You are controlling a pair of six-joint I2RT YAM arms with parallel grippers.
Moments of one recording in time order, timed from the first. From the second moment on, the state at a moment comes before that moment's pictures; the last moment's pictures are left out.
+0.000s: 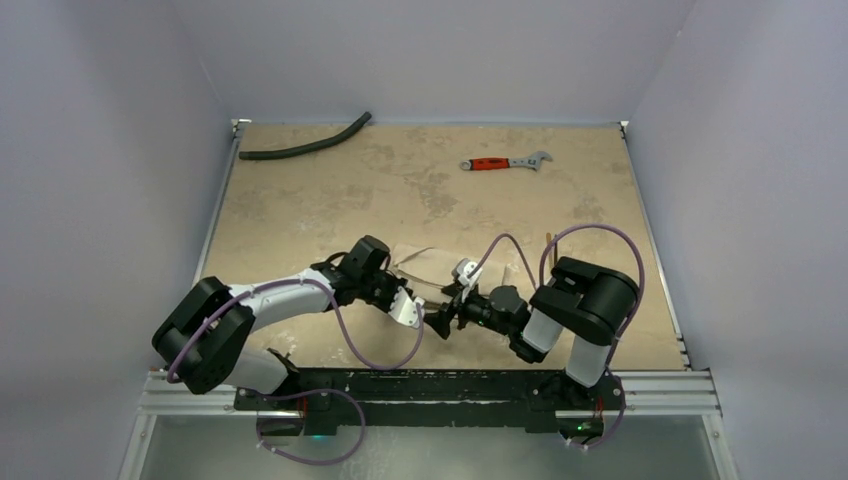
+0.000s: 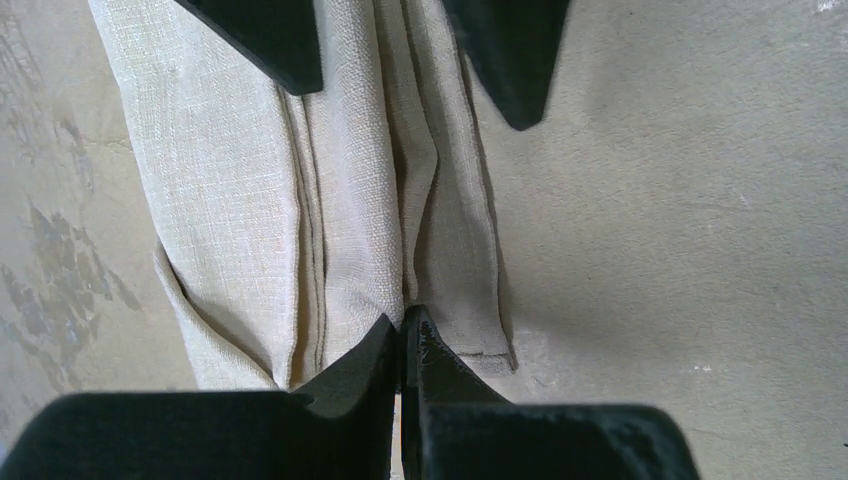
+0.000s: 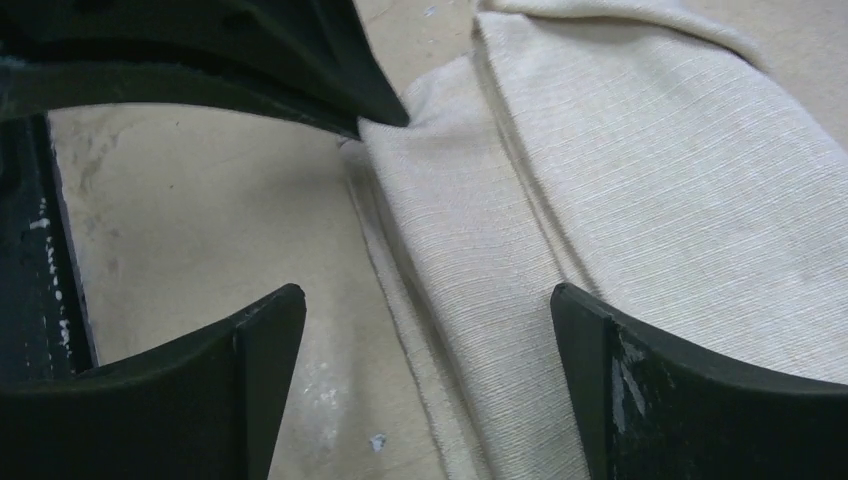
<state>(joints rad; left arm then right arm) -0.71 1.41 0.61 -0.16 0.43 1.28 0.87 1.78 0.18 1.35 -0.18 0.25</state>
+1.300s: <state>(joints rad) -0.65 1.22 0.57 -0.37 0.51 1.38 1.09 1.89 0.34 1.41 -0.06 -0.31</state>
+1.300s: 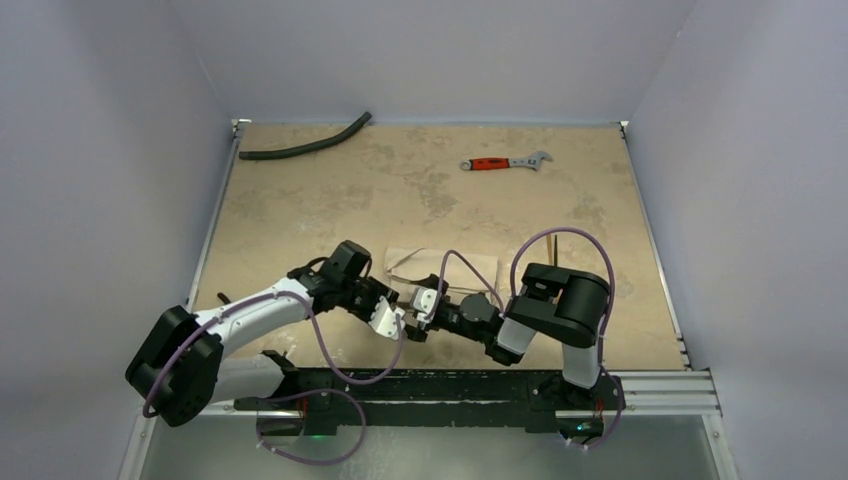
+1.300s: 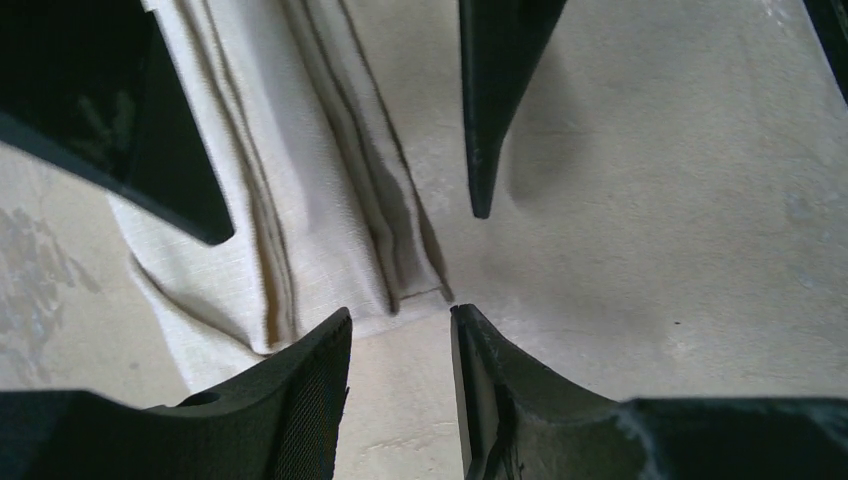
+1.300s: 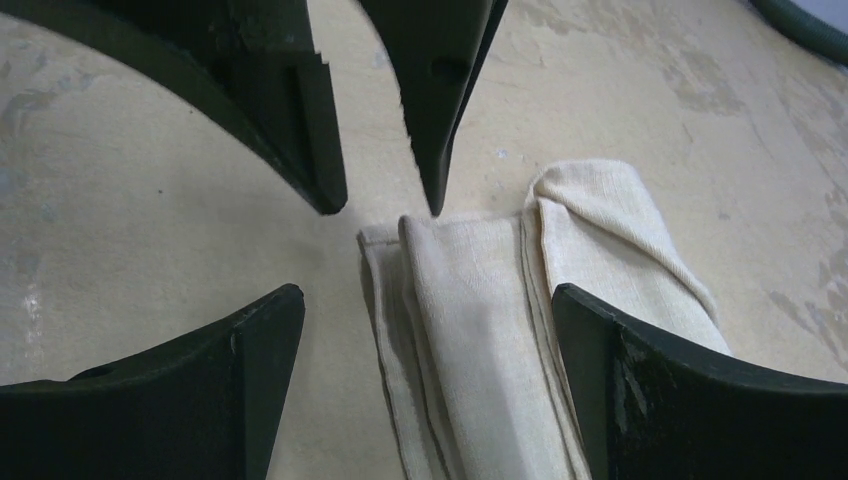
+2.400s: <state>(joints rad) -0.65 1.30 0.45 -0.12 0.50 1.42 1.08 1.97 0.42 1.37 -0.10 -0.50</state>
